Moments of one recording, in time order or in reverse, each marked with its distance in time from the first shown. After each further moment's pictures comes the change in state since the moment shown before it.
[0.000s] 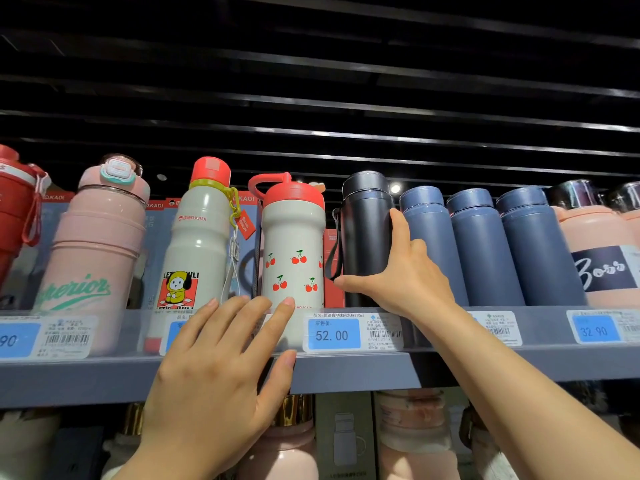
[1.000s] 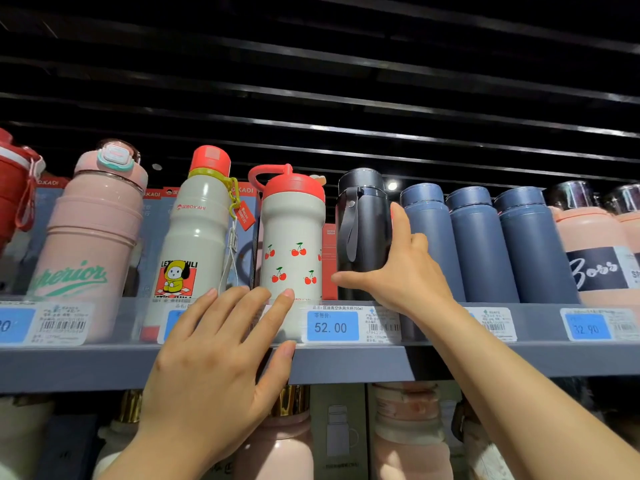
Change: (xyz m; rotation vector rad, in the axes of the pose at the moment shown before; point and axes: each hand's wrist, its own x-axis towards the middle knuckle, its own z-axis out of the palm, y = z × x) left_hand 0.000 0.001 0.000 -0.013 -0.022 -0.014; right_hand -0.006 -0.001 0.000 0.074 0.016 -0.027
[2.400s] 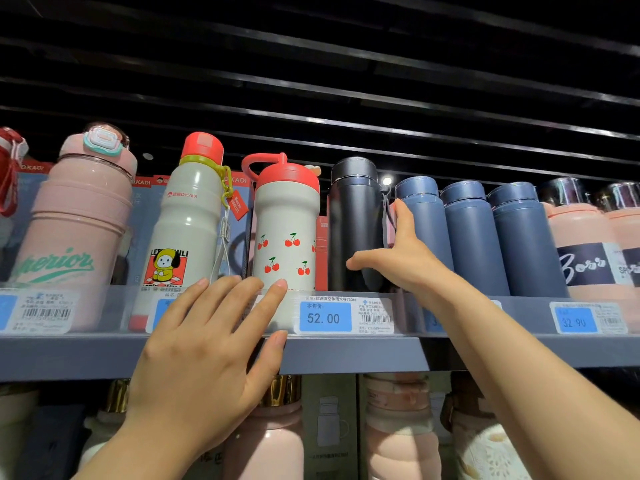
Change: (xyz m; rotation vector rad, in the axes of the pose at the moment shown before) left_hand 0.000 -0.001 0.002 0.017 0.037 0.017; right_hand 0.011 0.010 -0.012 0.334 -0.161 0.080
